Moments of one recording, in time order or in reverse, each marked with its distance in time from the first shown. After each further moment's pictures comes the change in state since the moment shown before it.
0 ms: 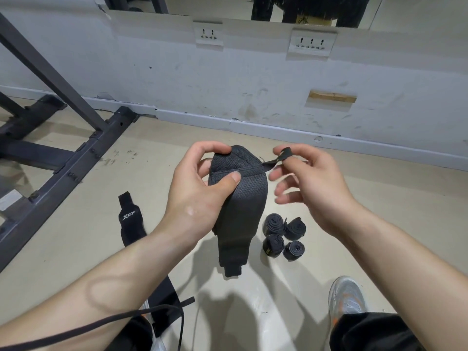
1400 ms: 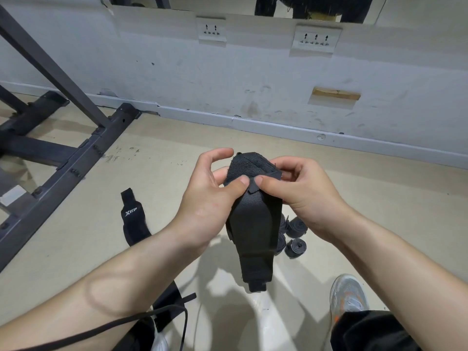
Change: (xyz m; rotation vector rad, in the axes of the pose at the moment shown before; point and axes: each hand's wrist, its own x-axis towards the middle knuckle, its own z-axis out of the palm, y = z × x) left_hand -0.005 -0.008 0.008 -0.189 -0.070 -0.226; right_hand -0.011 0.009 0.012 0.039 -0.212 -0.022
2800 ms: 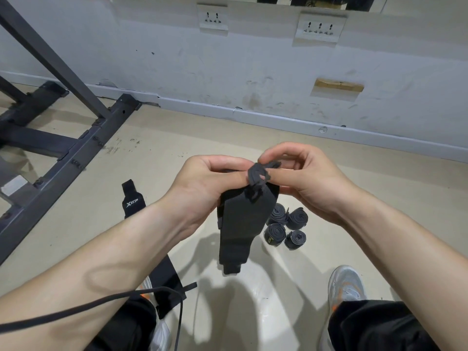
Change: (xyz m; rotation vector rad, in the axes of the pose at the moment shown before) left_hand 0.002 0.012 -0.012 0.116 -0.148 -0.093; right_hand 0.008 0.004 -0.017 0.000 -0.155 -0.012
